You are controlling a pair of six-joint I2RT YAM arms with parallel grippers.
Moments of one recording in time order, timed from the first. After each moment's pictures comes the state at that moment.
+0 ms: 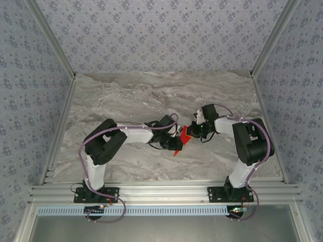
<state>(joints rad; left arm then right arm) -0.90 1.97 1.12 -0.16 0.50 -0.67 0.25 1.74 0.83 -0.25 -0.57 0.45</state>
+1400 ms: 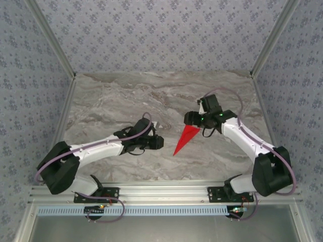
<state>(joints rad) -0.86 1.41 0.77 -0.21 0.13 -0.70 0.43 1.37 0.97 -0.56 -0.10 0.49</state>
